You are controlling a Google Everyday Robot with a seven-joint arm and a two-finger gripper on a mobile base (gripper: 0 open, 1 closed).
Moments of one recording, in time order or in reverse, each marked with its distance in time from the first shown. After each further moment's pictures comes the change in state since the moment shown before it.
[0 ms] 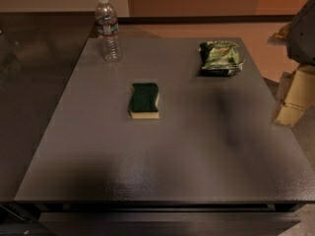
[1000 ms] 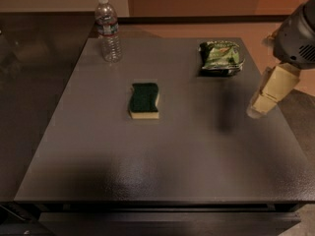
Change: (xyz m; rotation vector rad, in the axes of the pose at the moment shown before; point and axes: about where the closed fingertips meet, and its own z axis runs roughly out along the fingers) arm -0.004 -0.036 0.035 0.028 -0.100 0.134
